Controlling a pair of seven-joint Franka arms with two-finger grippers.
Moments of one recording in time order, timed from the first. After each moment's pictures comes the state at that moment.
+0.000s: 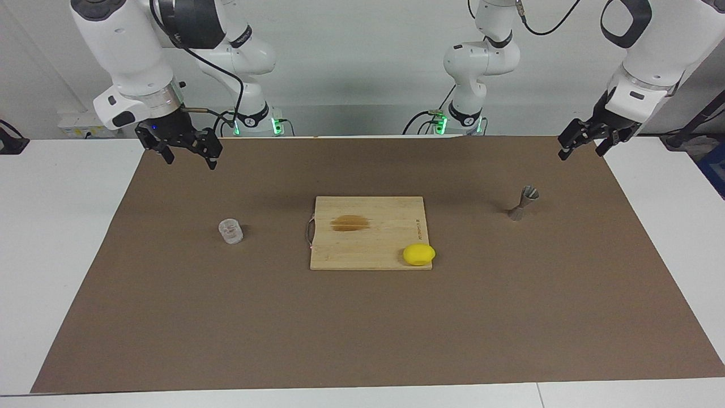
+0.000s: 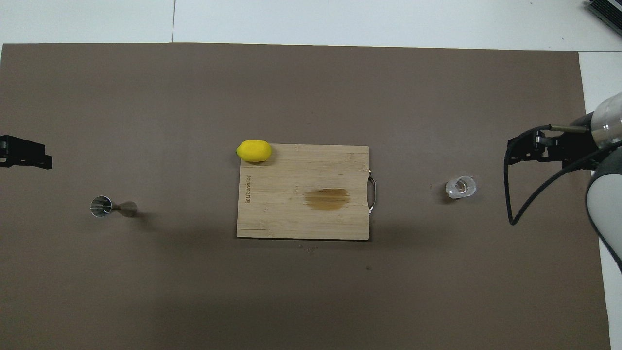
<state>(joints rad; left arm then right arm) 0.02 -0.04 0.03 -1.65 -0.03 1.61 -0.01 0.02 0.00 0.03 -1.63 -0.03 1.59 0.23</state>
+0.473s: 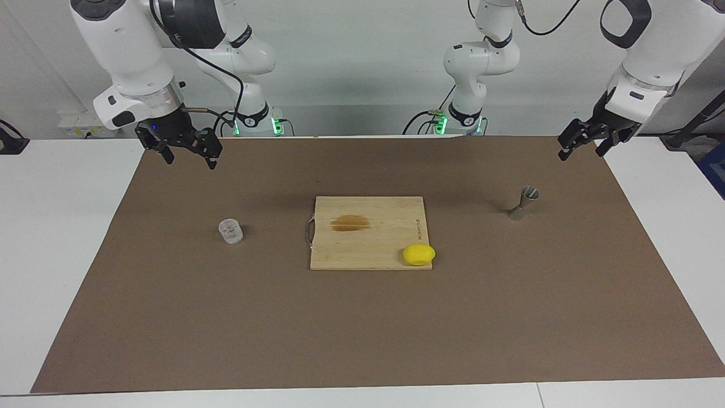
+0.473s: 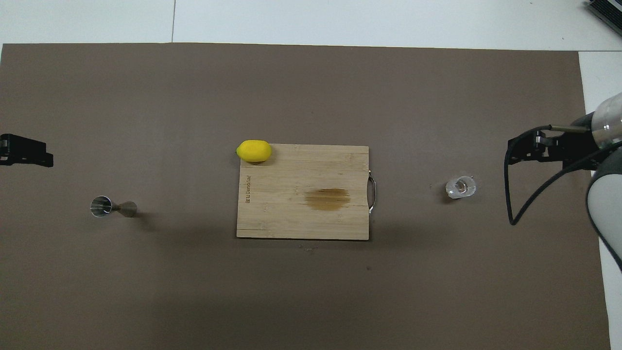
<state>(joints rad) 0.02 -0.04 0.03 -1.66 -0.03 1.62 -0.01 0.02 0.00 0.03 -1.63 -0.03 1.59 0.23</state>
